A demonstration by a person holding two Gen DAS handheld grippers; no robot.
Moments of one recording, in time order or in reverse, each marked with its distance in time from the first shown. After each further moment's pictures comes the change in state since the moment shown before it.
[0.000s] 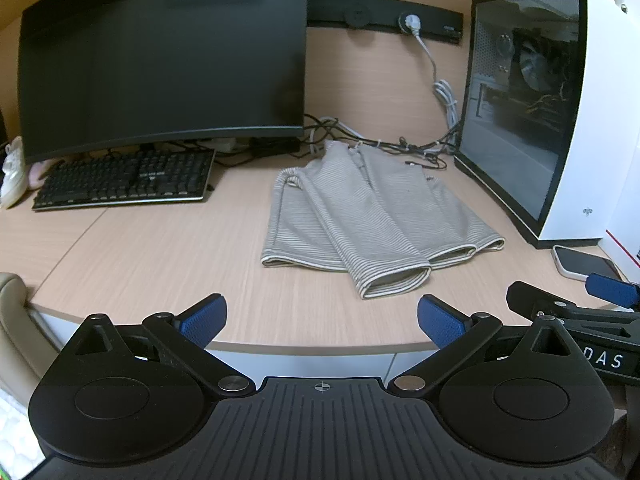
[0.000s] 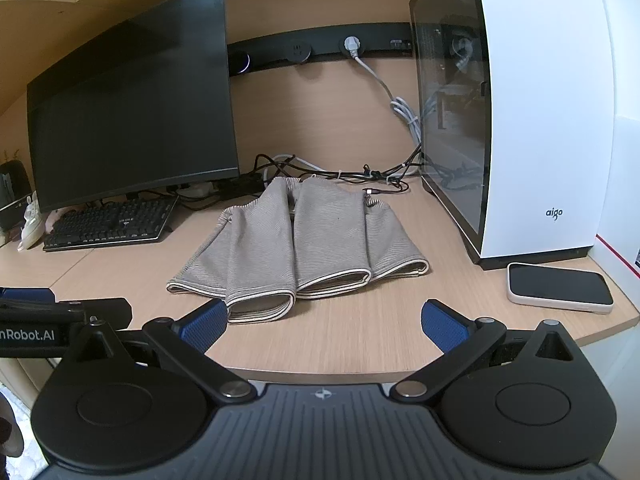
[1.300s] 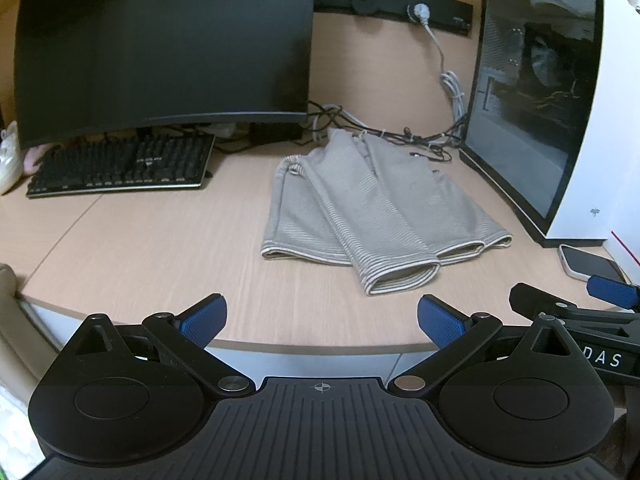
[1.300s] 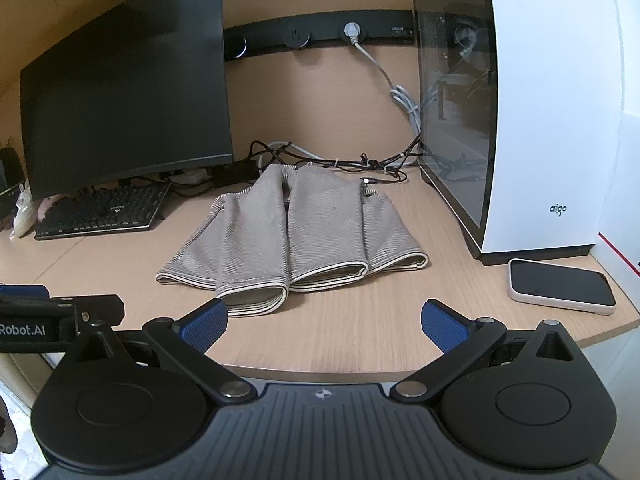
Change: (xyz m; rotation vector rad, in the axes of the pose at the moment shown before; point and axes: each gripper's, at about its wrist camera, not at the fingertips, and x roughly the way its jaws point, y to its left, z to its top) left arm 0.021 0.011 0.003 -0.033 0.043 -0.010; right arm 0.019 0.003 0.004 -0.020 0.051 -0.022
